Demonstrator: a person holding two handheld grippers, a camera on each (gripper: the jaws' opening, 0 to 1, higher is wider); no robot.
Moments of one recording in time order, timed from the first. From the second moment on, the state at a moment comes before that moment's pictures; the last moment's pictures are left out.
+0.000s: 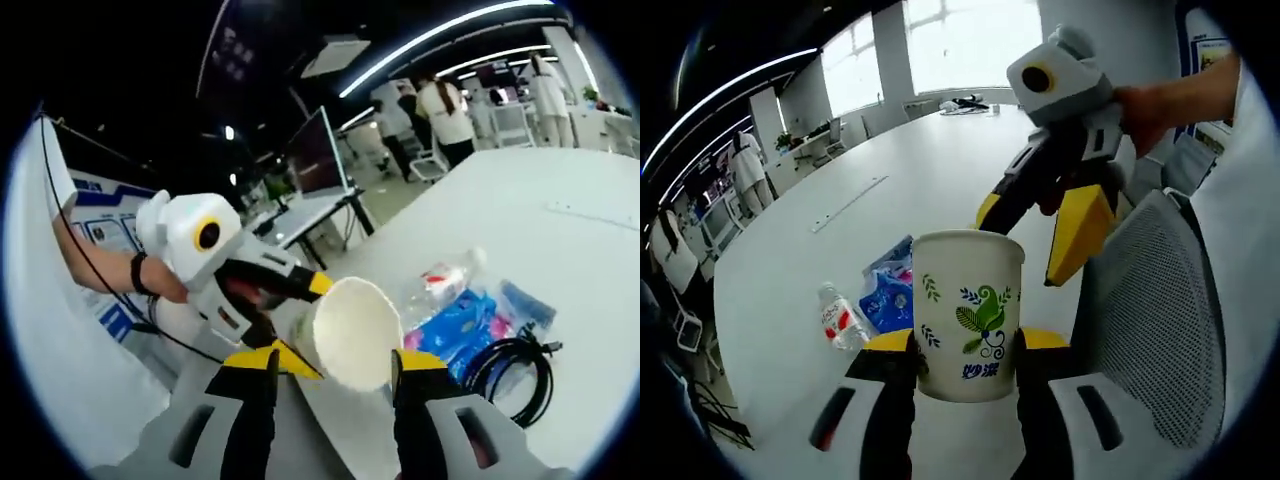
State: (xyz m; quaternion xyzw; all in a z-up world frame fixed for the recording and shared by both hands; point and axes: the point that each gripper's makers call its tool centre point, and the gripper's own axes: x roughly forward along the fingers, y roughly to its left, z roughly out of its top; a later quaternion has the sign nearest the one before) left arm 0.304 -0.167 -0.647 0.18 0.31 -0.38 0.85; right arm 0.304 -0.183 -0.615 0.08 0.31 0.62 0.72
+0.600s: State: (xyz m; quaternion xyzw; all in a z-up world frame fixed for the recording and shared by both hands) left arm 0.300 -0.189 -0.641 0.21 0.31 -0.43 0.82; right arm 0.292 -0.177 -0.594 0.12 0.30 0.65 0.69
